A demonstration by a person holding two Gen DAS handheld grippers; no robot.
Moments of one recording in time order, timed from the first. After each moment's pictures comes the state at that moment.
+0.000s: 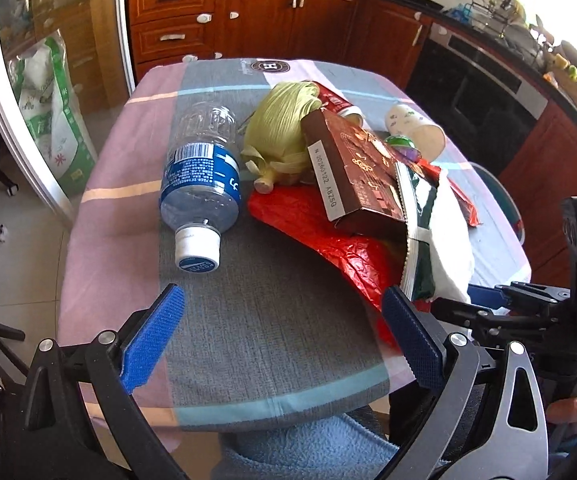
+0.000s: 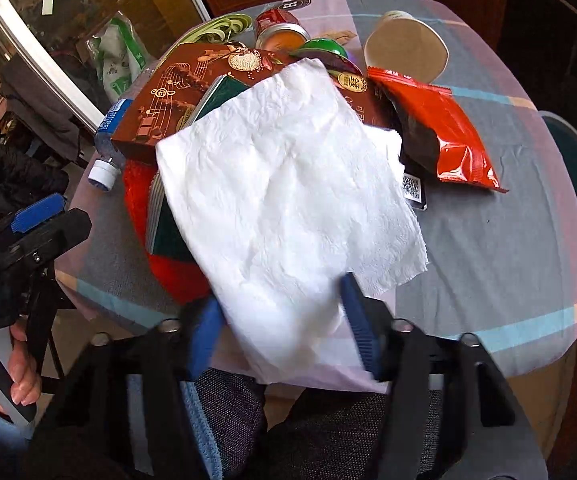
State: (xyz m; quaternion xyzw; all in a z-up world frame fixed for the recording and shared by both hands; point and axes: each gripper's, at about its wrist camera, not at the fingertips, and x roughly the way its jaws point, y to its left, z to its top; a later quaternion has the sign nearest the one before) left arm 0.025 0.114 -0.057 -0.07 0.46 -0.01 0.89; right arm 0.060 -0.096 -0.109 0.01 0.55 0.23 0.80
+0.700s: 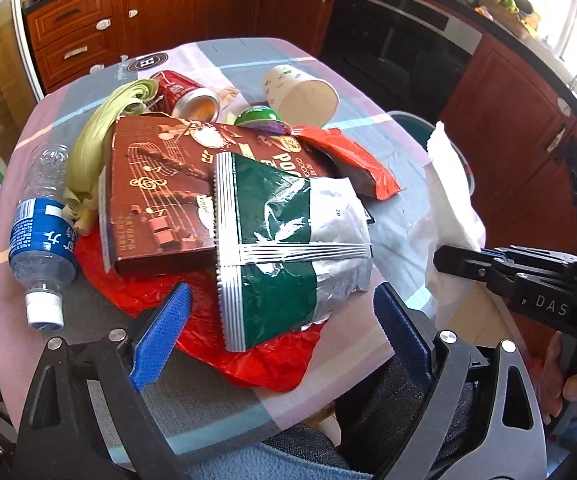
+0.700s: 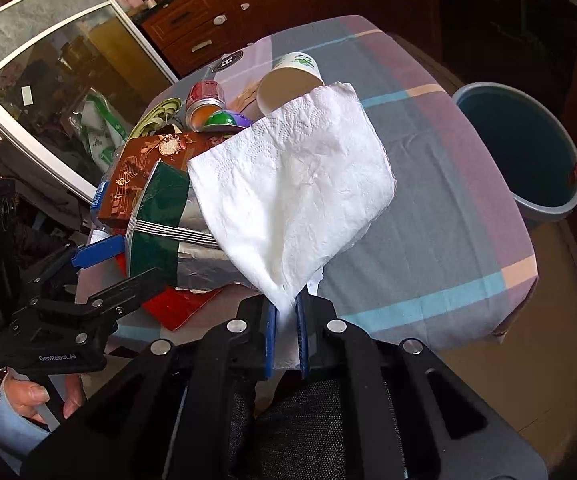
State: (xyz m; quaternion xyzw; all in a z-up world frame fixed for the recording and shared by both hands) left arm 0.066 0.015 -0.069 0.00 0.49 -0.13 0.86; right arm 0.057 -0.186 -0.083 0.11 0.51 0.18 0.83
